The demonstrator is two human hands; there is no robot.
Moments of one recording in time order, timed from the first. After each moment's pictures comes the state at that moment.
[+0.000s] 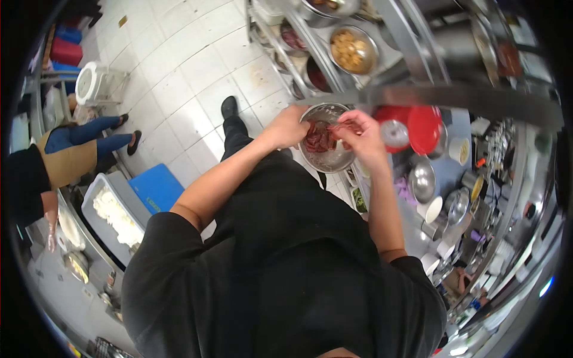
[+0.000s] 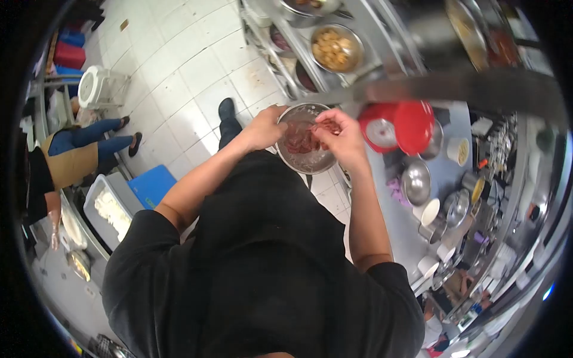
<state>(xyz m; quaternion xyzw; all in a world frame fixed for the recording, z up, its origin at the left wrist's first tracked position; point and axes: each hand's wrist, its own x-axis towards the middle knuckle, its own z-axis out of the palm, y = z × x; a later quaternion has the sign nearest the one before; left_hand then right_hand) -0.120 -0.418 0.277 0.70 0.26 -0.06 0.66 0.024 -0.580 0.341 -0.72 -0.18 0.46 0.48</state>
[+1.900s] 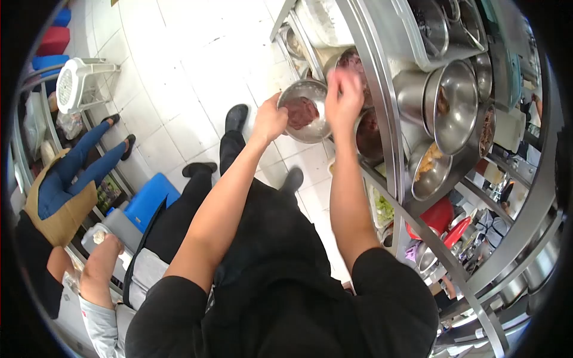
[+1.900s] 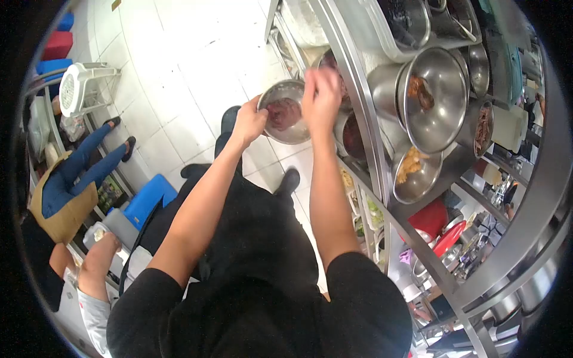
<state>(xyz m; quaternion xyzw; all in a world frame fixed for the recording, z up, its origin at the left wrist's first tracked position) -0.088 -0.180 0.037 0.57 0.50 -0.01 0.65 0.079 -0.245 0.084 -0.82 -0.42 0.03 0.39</state>
